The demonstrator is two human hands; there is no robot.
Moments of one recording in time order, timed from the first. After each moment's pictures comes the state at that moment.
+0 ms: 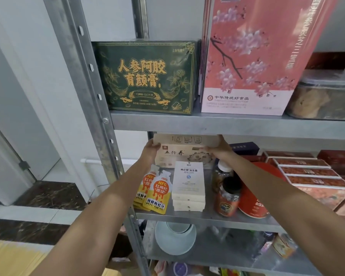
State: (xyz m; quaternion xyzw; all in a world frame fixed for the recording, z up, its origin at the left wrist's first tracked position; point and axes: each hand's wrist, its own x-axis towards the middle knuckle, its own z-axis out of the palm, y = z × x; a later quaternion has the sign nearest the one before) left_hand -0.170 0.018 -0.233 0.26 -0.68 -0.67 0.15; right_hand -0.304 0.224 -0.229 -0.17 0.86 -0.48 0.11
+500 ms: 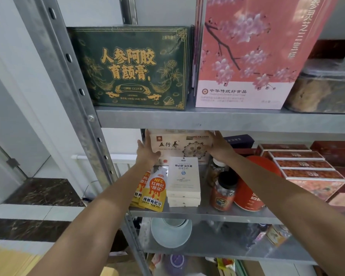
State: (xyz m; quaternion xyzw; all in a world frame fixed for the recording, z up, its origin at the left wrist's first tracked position) left_hand -0.193 0.011 -0.270 0.25 -0.89 -0.35 0.12; right_hand -0.320 0.239 -0.250 -0.26 0.93 -0.24 0.03
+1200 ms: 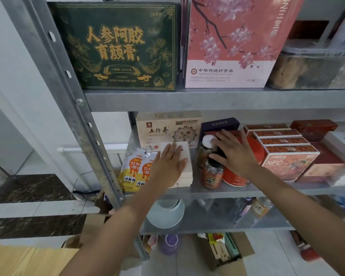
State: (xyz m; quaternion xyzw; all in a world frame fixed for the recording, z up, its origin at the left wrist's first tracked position) left_hand -0.135 0.109 -0.295 0.03 -1.00 -0.09 0.02; right_hand -0.223 0.338 -0.245 -0.36 0.92 0.04 -0.16
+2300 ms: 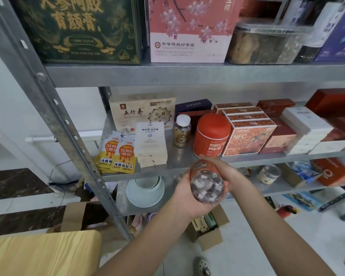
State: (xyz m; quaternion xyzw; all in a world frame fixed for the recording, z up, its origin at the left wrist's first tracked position) left_hand -0.020 0.271 -0.237 0.29 -0.06 -0.91 -0.28; right_hand -0.111 0.377 -0.264 0.13 0.60 -0.70 0.36
